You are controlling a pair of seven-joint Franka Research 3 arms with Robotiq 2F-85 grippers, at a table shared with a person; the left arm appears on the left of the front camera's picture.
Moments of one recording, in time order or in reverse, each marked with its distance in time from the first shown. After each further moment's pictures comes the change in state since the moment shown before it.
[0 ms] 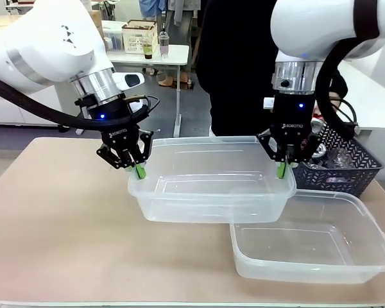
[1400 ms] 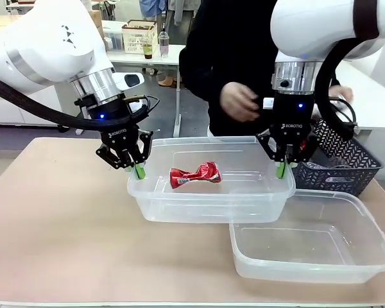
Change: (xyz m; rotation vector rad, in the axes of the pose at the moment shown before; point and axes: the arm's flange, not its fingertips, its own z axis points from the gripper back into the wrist) left arm 0.000 0.000 0.000 0.000 0.000 0.000; right arm 0.001 0.000 -0.001 0.000 0.002 0.000
